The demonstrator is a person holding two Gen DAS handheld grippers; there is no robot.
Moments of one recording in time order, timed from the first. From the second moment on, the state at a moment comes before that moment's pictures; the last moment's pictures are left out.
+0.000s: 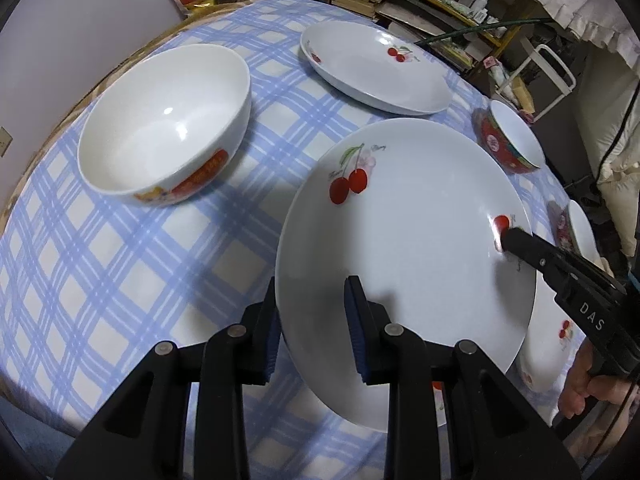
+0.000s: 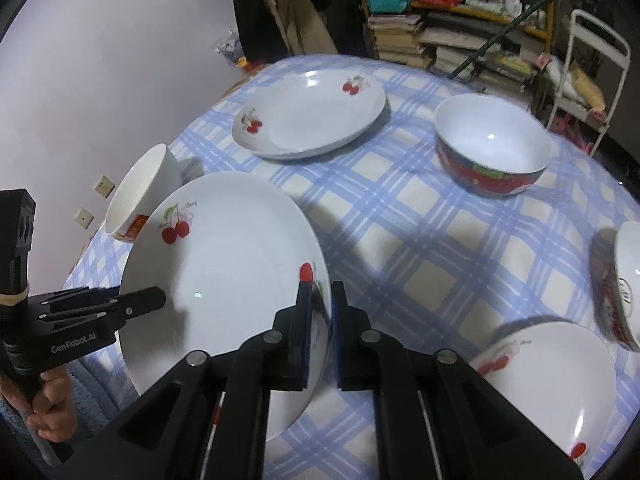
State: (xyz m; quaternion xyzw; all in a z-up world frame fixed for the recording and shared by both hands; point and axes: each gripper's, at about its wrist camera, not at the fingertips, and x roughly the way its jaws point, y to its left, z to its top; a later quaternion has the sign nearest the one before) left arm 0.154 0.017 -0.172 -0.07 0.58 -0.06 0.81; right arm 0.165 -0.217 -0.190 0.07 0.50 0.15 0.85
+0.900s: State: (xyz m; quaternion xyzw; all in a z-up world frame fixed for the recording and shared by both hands) left arm 0.105 0.008 -0.158 -0.04 0.59 -0.09 0.80; right arm 0.107 -0.223 -0.178 0.08 0.52 0.12 0.84
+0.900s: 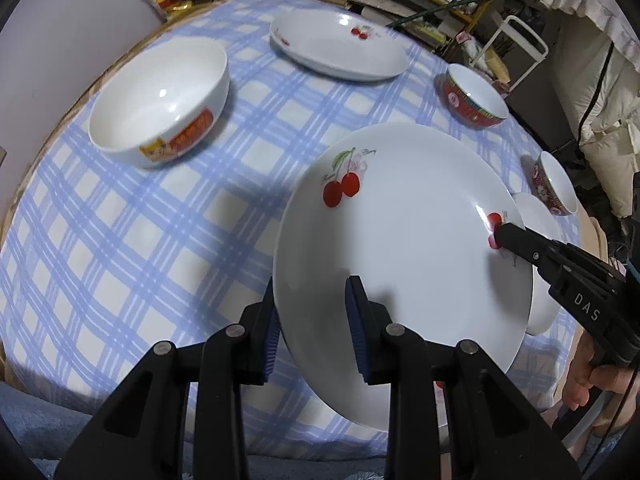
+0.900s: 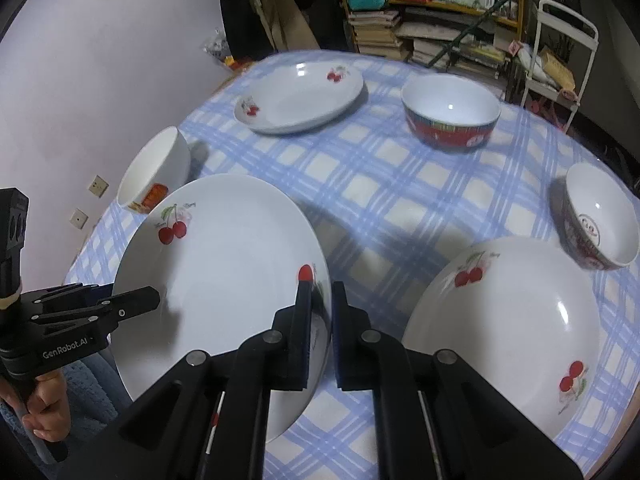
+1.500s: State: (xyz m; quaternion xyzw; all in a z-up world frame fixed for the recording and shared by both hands) left arm 0.119 -0.003 -0.221 -0.04 0.67 -0.06 0.74; right arm 0.114 -0.220 -0.228 0.05 0.59 0.08 0.80
